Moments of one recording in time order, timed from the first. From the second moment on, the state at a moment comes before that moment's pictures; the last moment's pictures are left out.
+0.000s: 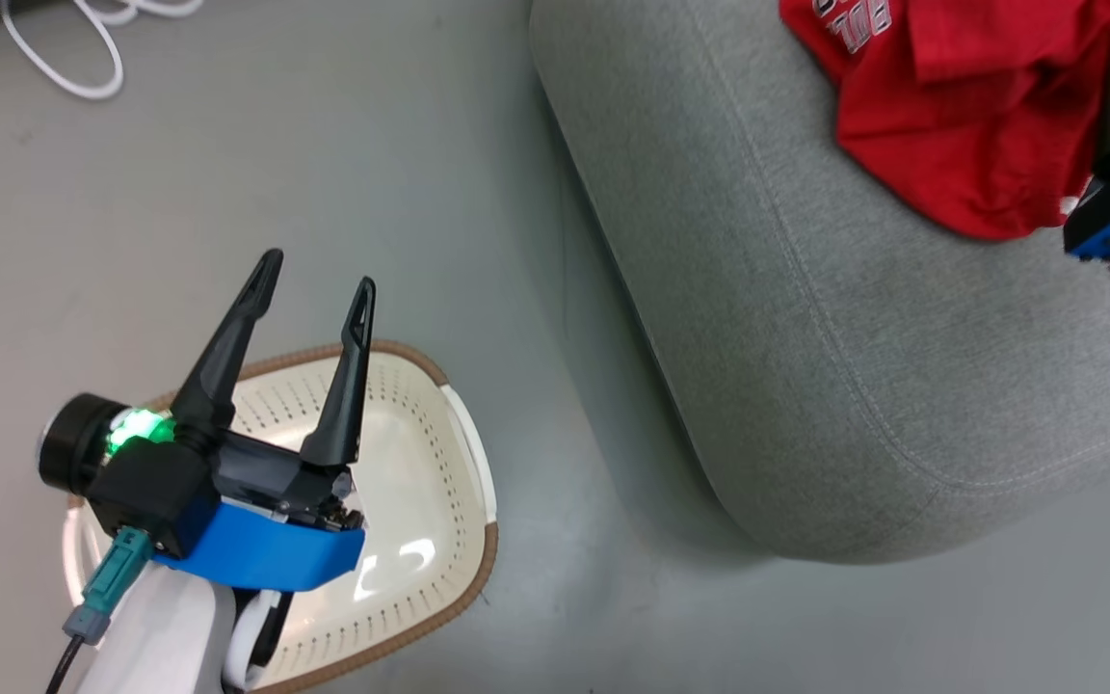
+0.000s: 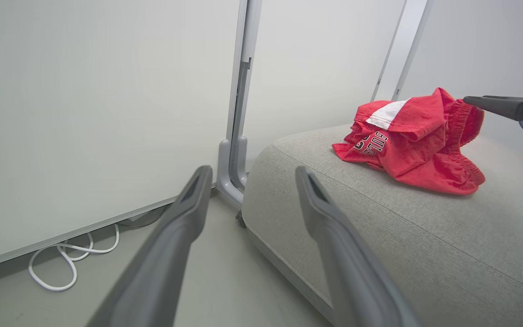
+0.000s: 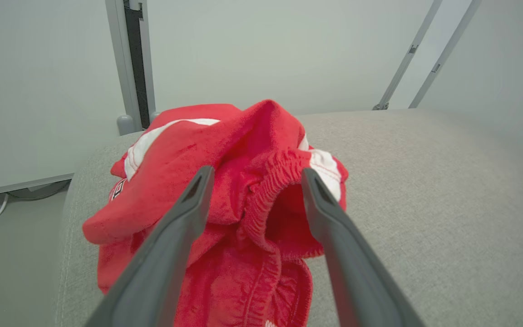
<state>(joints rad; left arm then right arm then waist) -0.27 0.29 -0.29 -0.02 -0.25 -0.12 -0.26 -0.97 -0.27 -0.20 0.95 0.06 0.13 -0.26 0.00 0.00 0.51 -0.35</state>
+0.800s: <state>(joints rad) -0.06 0.09 -0.14 0.13 -0.27 -0.13 -0.26 -0.34 -0.10 -0.14 0.37 0.02 0.13 -0.25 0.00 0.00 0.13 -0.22</state>
